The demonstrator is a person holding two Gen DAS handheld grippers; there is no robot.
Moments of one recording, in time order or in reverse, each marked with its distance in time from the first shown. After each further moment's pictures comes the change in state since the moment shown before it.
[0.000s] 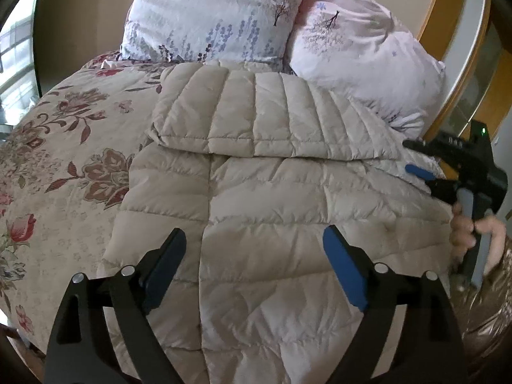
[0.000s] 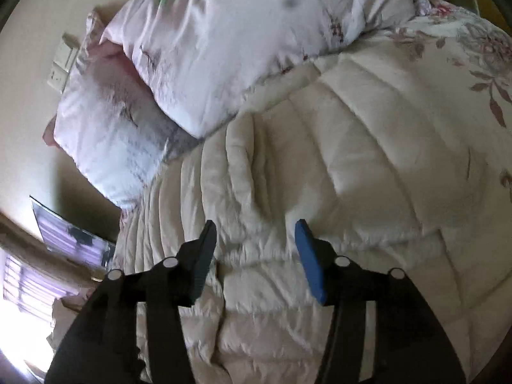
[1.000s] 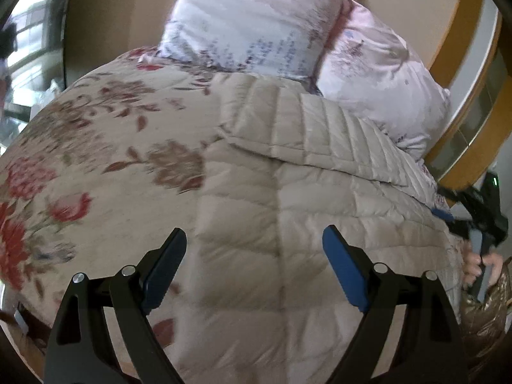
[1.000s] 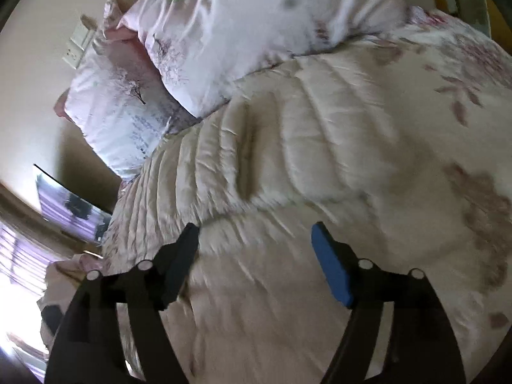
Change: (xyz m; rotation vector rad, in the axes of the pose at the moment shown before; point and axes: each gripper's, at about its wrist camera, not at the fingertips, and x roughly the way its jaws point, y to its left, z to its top) left arm -0.047 0.069 -0.018 -0.104 -0.049 -0.016; right arm -0.070 -0.045 -0.032 -0.074 0.063 0.003
